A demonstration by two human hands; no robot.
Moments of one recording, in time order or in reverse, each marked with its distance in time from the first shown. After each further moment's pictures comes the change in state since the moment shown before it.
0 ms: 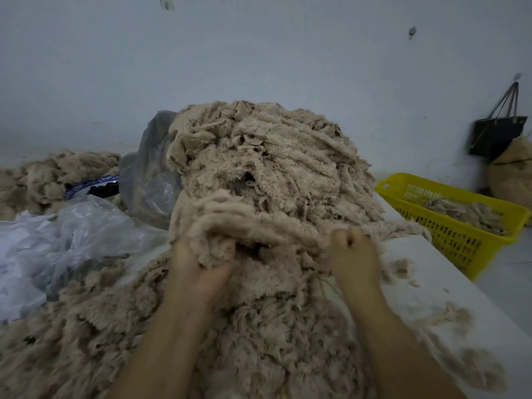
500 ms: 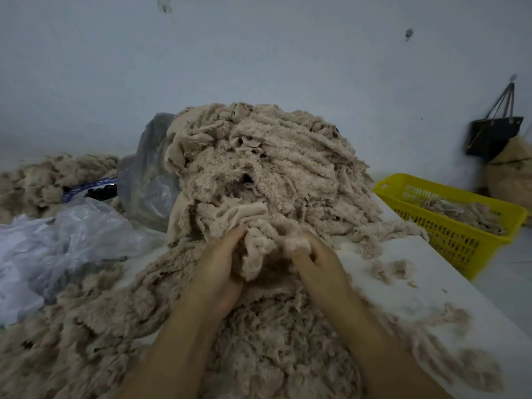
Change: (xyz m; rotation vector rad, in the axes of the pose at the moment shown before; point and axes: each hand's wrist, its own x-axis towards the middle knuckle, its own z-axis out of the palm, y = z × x) left_hand -0.007 -0.030 0.001 0.526 -0.010 -0.024; right_hand -0.027 -0.019 0.013 0.222 -0.441 -0.283
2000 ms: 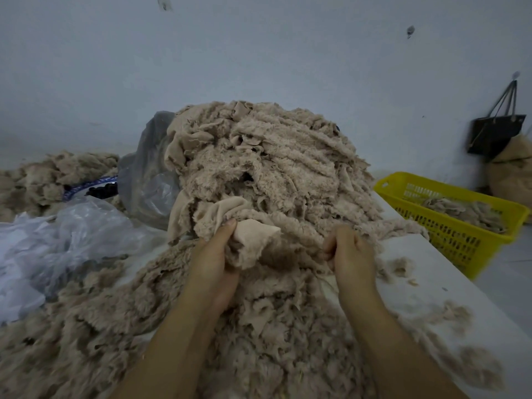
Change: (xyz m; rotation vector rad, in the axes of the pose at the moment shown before) left_hand 0.000 0.004 0.001 -0.107 0.133 0.056; right_hand 0.005 -0.001 -0.019 0.206 0.446 0.316
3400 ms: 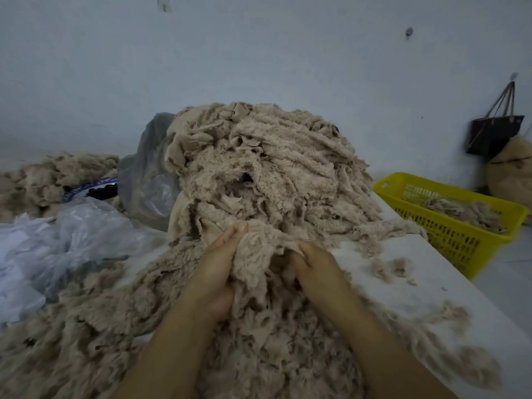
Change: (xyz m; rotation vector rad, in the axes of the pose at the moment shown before) left_hand -0.011 0.002 0.001 0.080 -0.199 -0.140; right_hand -0.001 0.022 0.016 -0.599 -0.430 -0.238
